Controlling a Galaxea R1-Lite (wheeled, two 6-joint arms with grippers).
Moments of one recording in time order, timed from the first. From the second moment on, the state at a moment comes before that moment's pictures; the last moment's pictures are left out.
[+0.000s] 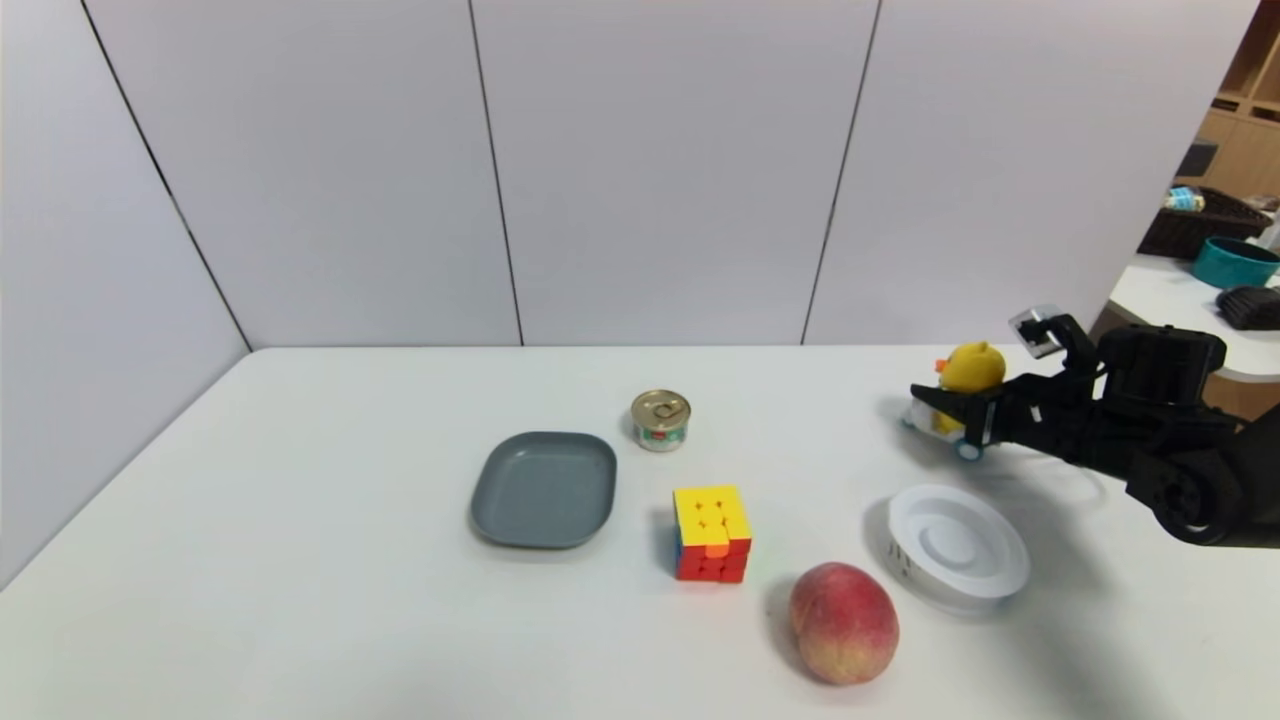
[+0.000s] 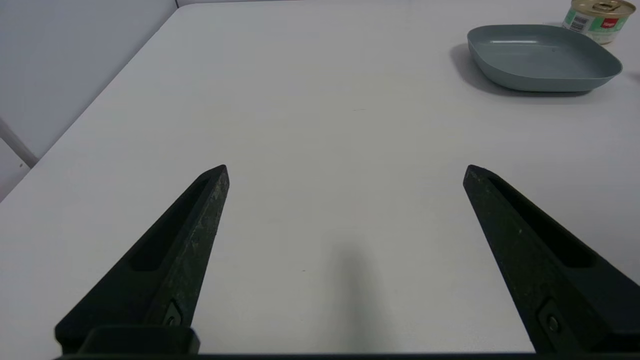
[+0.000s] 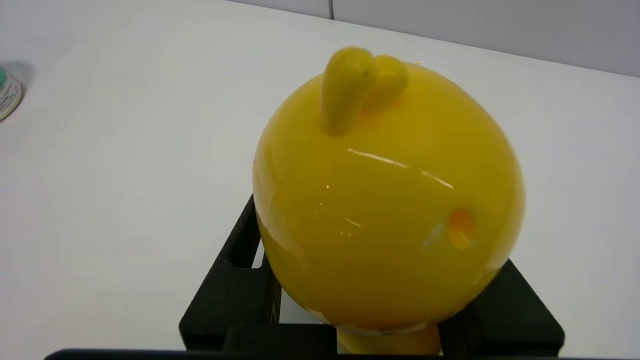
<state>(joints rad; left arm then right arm) 0.01 0.00 0.00 0.00 0.00 0.00 -0.12 2.06 -0.80 -0.97 0.55 -0.11</state>
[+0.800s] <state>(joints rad) 0.01 0.00 0.00 0.00 0.00 0.00 -0.09 1.95 -0.80 -0.97 0.55 -0.06</state>
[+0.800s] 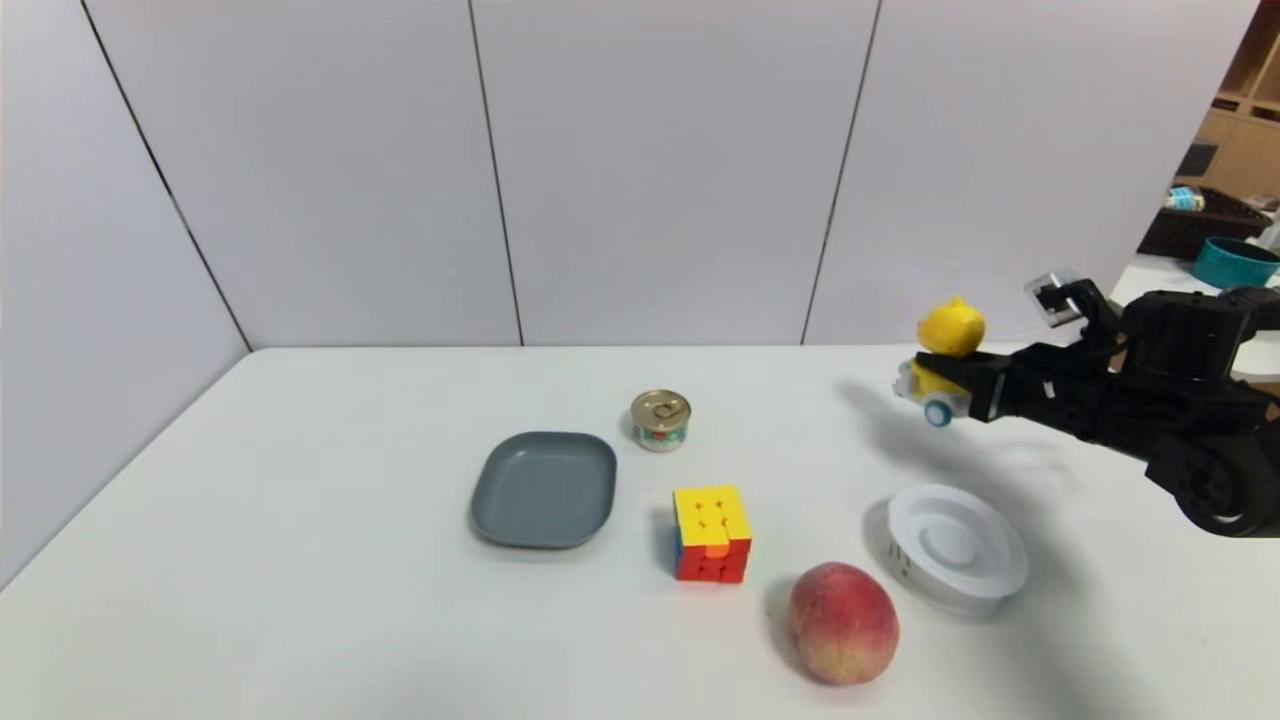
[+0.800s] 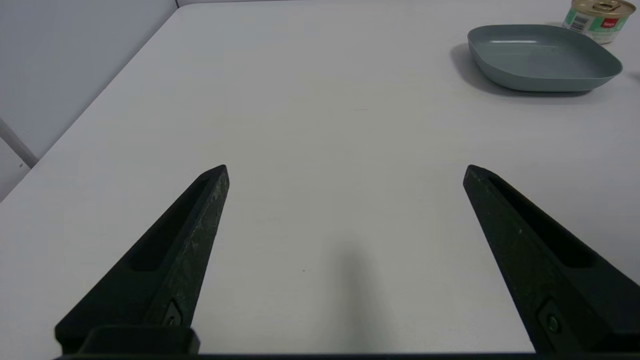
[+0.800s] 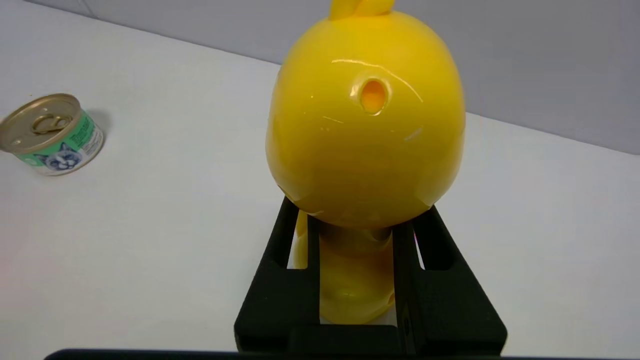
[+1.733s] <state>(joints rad) 0.01 0.00 0.00 0.00 0.00 0.00 0.12 1.74 -0.95 -0.82 0.54 -0.09</state>
